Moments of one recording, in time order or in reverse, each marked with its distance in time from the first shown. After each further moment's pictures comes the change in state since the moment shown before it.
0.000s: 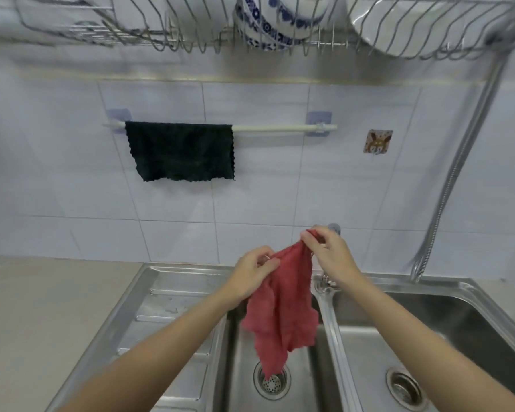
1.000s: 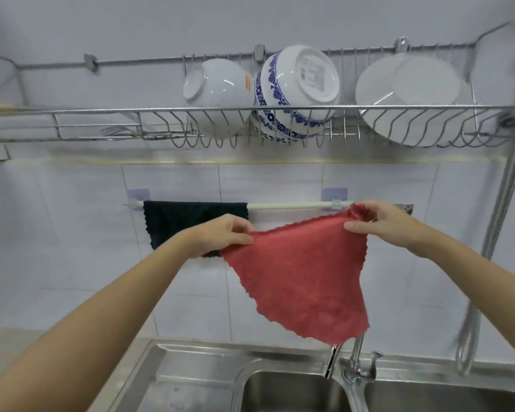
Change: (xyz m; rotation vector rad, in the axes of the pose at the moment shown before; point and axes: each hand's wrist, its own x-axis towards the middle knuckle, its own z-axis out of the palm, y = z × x) left_hand 0.111 0.160 -0.173 0.384 -0.218 -0.069; right_hand 0.154 -0.111 -0.120 -0.153 -0.244 -0.041
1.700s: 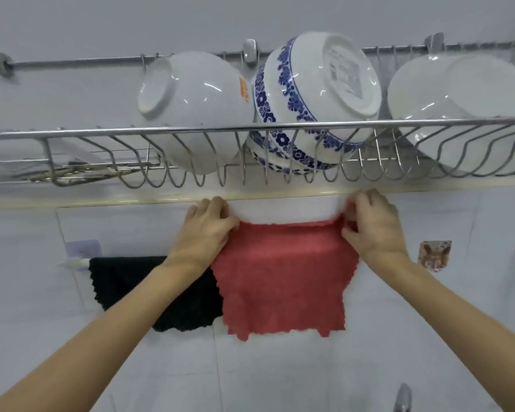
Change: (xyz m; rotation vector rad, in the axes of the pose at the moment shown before) left_hand 0.135 -0.046 -0.074 0.951 0.801 0.586; right_hand 0.142 0.020 0.033 -0.784 0.745 -0.185
